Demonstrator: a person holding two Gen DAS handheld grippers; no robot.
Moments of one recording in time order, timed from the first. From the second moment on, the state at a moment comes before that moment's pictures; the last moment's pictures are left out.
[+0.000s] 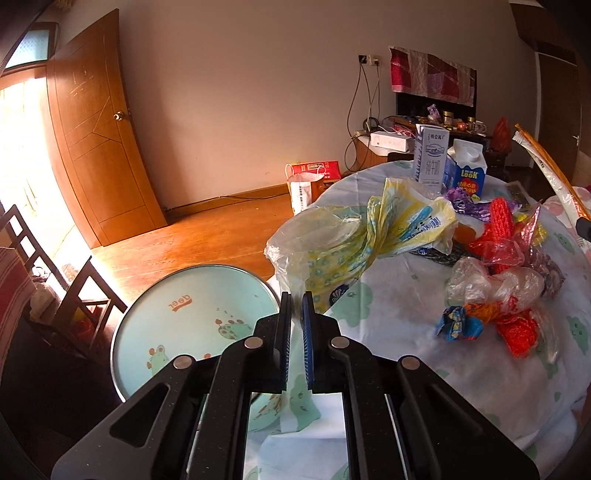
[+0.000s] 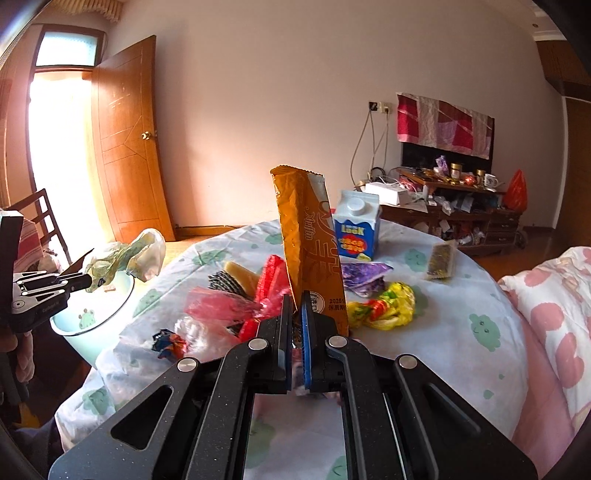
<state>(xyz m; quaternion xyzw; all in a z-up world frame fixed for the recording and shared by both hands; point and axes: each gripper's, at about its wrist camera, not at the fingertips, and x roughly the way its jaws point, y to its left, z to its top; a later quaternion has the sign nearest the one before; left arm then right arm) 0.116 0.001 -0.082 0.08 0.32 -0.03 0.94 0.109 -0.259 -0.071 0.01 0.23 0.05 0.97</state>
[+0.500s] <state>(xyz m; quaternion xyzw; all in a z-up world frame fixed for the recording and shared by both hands) 0.106 0.092 -0.096 0.07 0.35 0.08 0.93 0.166 -0.158 -0.071 -0.03 0.25 0.17 0.95</state>
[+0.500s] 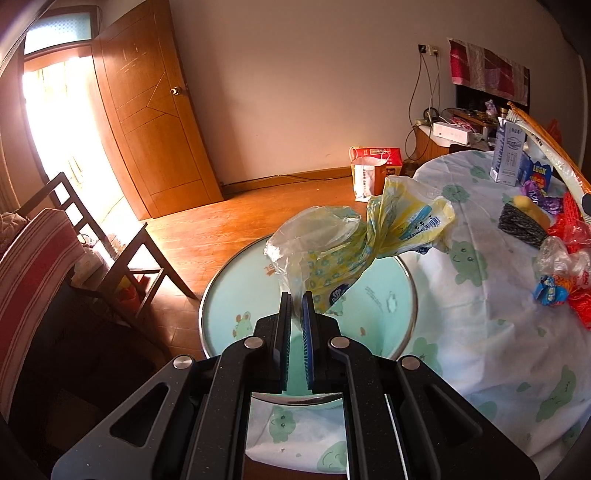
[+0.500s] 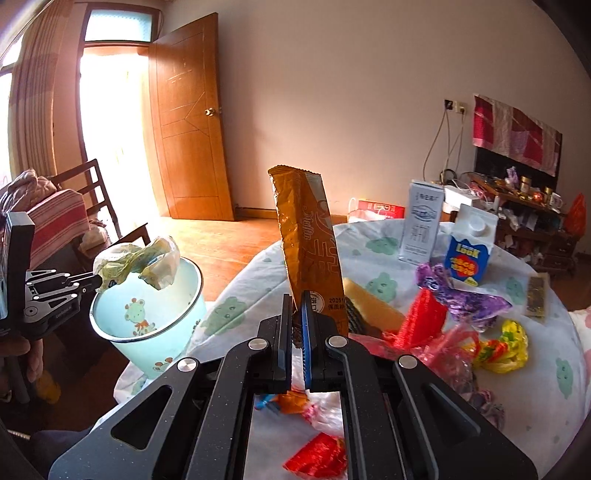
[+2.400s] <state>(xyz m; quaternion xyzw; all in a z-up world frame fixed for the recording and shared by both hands) 0.105 0.168 -0.117 0.06 0.38 0.17 0.91 0.210 -0.004 -0.114 -0.17 0.30 0.30 0.89</state>
